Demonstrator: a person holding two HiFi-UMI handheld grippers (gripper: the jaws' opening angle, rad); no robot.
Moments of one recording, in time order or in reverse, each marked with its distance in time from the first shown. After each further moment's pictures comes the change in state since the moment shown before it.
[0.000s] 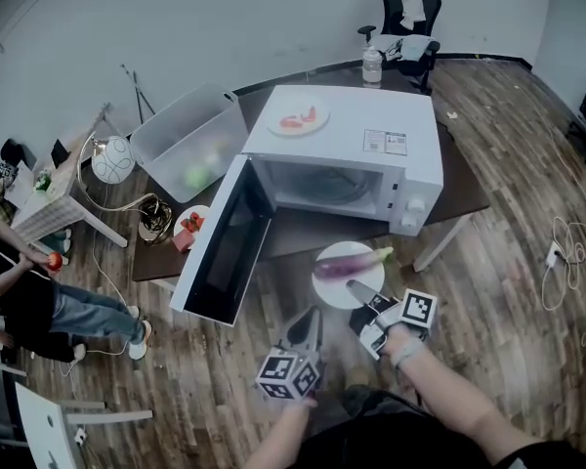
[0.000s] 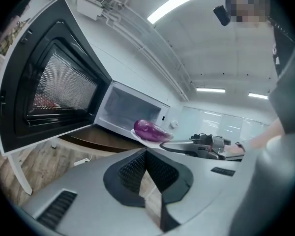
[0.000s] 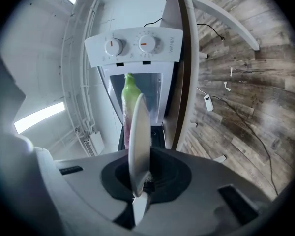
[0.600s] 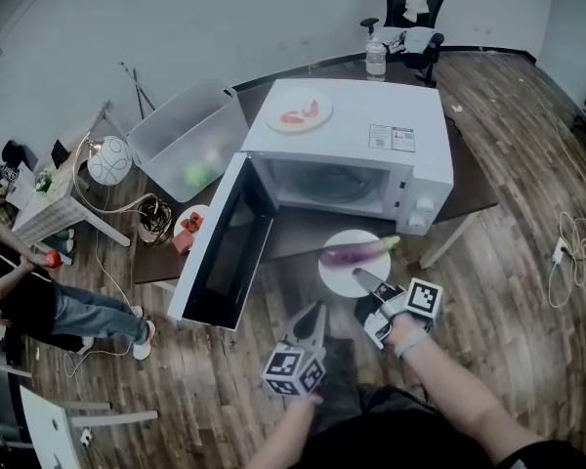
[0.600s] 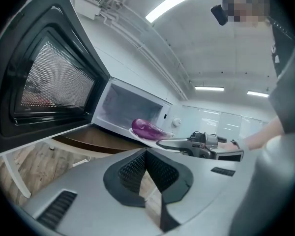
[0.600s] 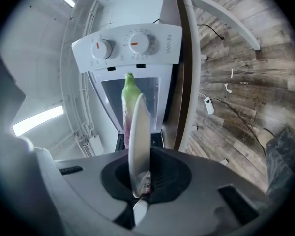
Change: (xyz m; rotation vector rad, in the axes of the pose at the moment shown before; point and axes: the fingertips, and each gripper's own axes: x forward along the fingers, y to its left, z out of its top) left arm 0.025 0.008 -0.003 0.015 0.005 -0.014; right arm 0.022 -0.010 0.030 0.018 -0.040 0.002
